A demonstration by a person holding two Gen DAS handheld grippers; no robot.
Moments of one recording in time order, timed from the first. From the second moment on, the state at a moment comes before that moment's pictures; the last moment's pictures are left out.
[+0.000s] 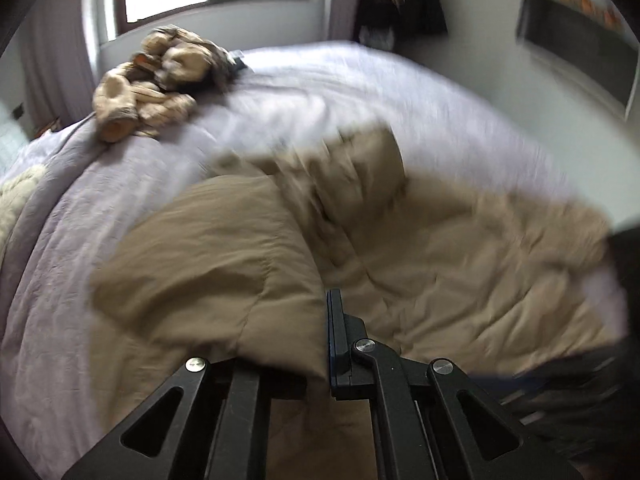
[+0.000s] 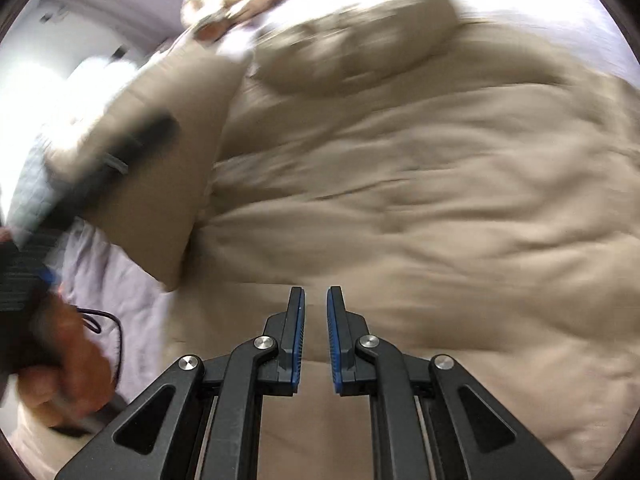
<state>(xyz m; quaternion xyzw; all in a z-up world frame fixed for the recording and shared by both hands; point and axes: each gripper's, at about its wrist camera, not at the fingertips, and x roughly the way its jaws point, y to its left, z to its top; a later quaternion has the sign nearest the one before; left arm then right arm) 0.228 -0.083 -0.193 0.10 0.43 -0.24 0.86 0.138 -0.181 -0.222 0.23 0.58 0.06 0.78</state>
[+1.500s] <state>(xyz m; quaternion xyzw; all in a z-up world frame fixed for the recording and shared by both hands) 0.322 0.147 -0.257 -0.23 0.50 -0.17 0.82 0.168 -0.225 -0.249 0.26 0.54 -0.02 0.80</state>
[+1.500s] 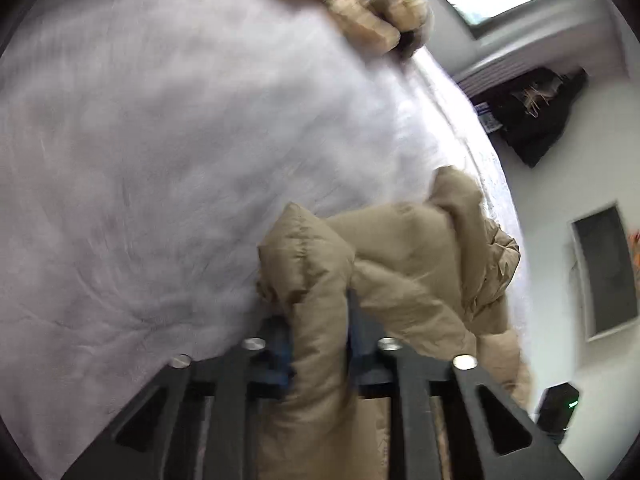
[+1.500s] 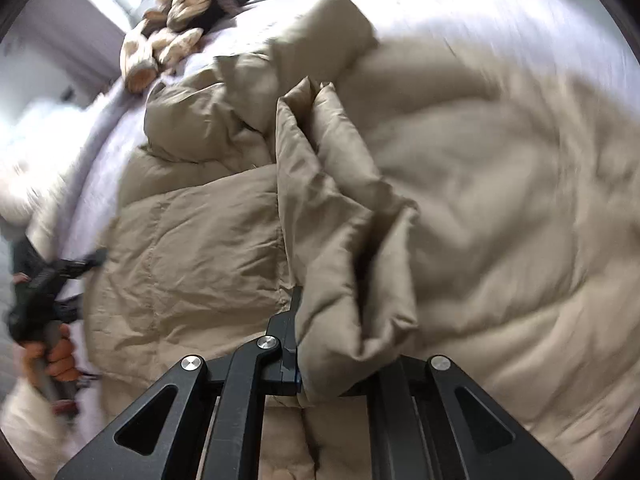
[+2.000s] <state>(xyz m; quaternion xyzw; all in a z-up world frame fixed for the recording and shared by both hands) 0.321 0.132 -0.262 -0.01 0.47 -0.03 0.88 0.195 -0.228 -0.273 0.32 0.50 -0.01 0.80</state>
